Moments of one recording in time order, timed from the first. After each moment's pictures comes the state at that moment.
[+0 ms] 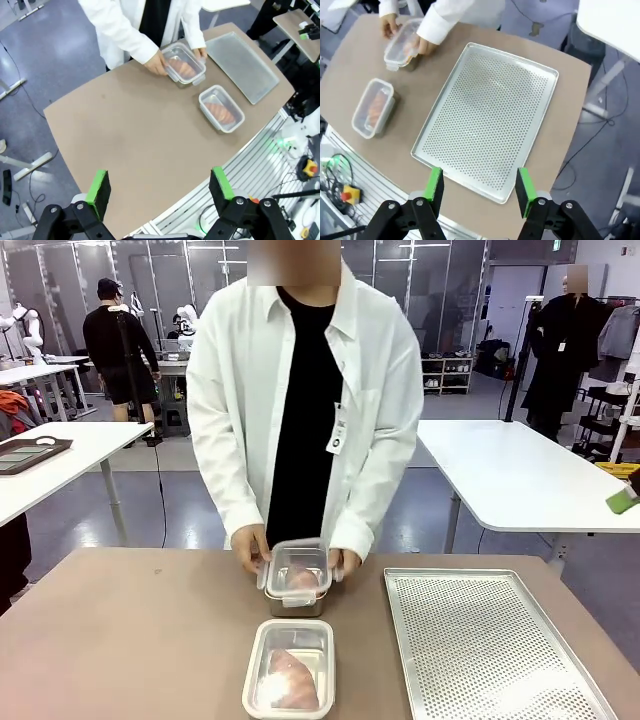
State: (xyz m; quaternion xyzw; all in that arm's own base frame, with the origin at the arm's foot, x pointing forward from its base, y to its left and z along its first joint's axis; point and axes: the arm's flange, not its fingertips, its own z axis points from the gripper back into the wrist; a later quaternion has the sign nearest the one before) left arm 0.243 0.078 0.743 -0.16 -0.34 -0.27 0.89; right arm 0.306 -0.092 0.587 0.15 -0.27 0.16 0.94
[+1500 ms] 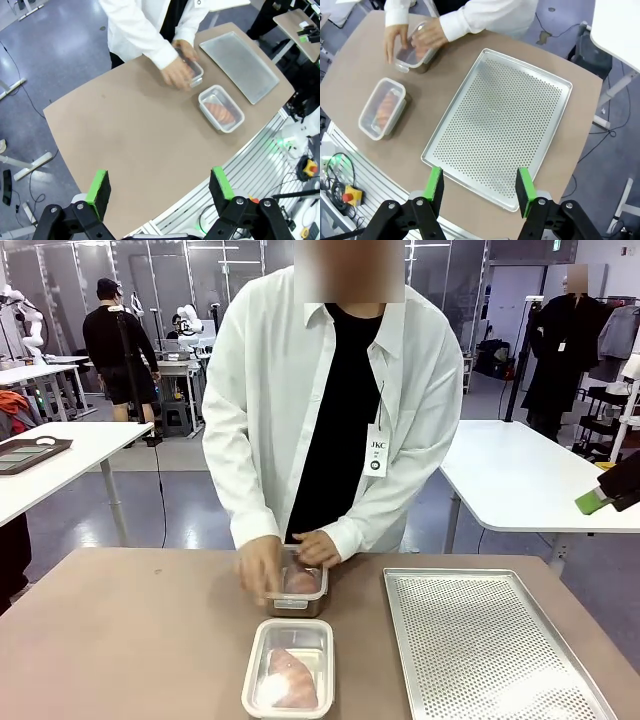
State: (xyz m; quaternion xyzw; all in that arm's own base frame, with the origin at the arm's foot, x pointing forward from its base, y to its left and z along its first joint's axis) left arm 0.243 0.078 0.743 -0.16 -0.34 -0.27 0.89; right arm 0.302 -0.052 0.591 0.15 -0.28 0.18 0.93
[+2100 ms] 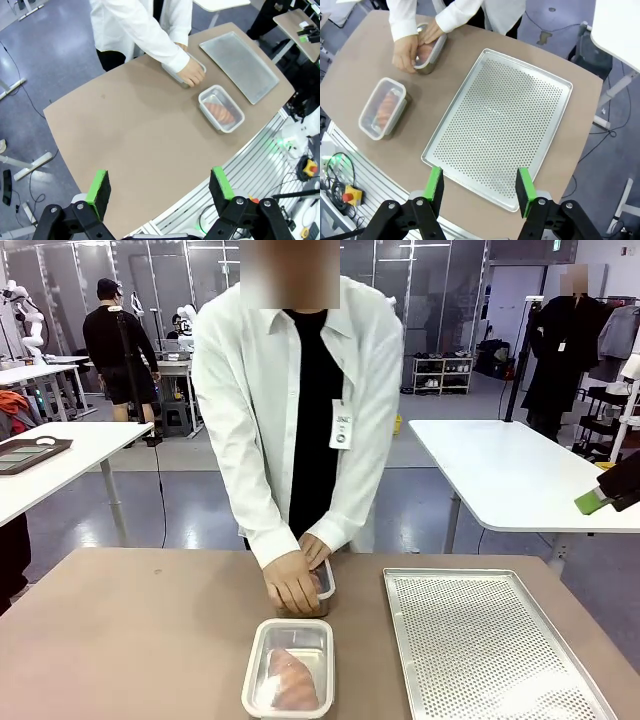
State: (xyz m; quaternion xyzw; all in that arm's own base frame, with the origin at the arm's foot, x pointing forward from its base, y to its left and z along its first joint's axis) left arm 0.243 0.078 0.743 -0.16 -0.34 -0.27 0.89; right arm 0.302 -0.051 0.591 0.15 -0.28 0.18 0.93
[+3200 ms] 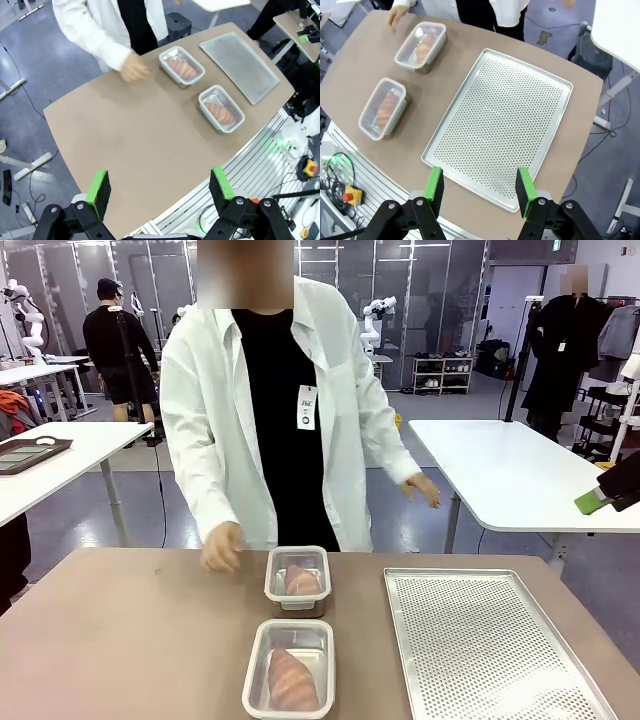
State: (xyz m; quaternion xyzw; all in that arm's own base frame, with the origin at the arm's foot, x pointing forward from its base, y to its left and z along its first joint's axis) left arm 0.243 0.078 0.743 -0.16 -0.34 -0.27 0.89; right arm 0.302 -0.051 0.591 0.15 -0.28 0.18 0.93
